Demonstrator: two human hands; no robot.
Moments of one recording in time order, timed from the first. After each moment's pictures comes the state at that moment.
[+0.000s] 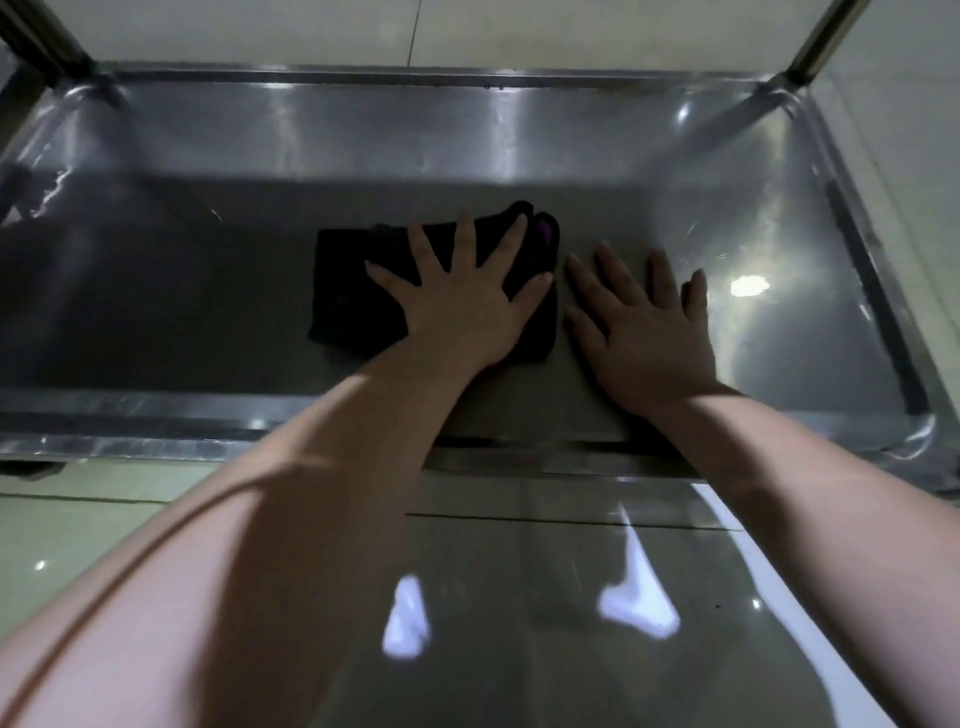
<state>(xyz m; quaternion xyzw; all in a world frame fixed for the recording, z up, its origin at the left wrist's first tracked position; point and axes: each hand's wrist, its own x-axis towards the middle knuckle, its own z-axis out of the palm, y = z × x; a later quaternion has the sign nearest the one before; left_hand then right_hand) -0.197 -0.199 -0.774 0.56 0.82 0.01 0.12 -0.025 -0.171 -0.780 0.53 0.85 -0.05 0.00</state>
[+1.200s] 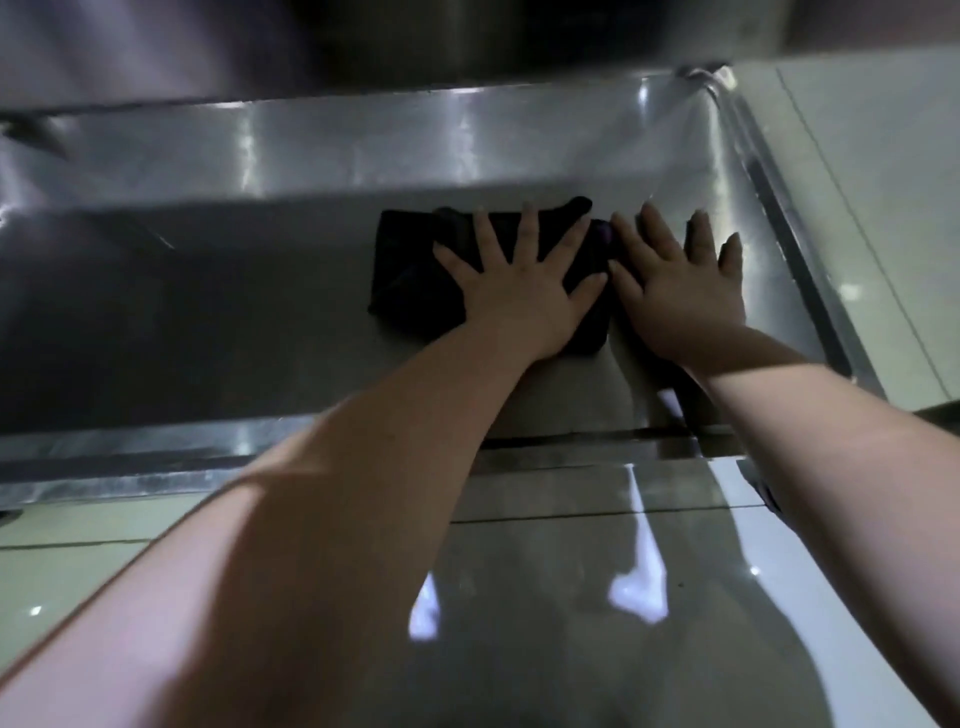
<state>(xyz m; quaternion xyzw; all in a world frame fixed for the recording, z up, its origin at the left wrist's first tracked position) -0.111 -0.152 -0.774 0.65 0.75 0.01 0.13 0.044 -0.113 -0.781 0.61 0.79 -0.06 0.01</state>
